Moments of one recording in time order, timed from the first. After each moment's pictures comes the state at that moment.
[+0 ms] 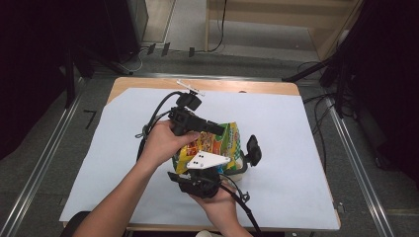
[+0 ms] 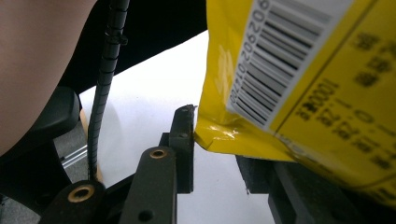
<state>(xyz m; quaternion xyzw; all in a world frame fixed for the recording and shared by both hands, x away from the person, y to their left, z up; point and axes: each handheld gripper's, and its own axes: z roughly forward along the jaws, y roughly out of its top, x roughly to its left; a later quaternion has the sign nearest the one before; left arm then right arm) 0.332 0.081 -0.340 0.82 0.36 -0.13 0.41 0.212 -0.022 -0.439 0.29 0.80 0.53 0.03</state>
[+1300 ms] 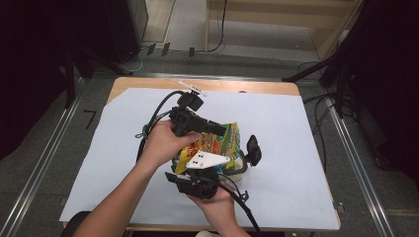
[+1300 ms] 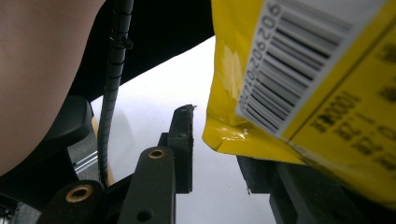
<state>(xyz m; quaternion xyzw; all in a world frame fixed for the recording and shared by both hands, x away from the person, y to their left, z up) 0.326 0.077 -0.332 0.83 0.35 -0.11 0.41 0.210 -0.019 -0.437 0.29 0.79 0.54 0.02</state>
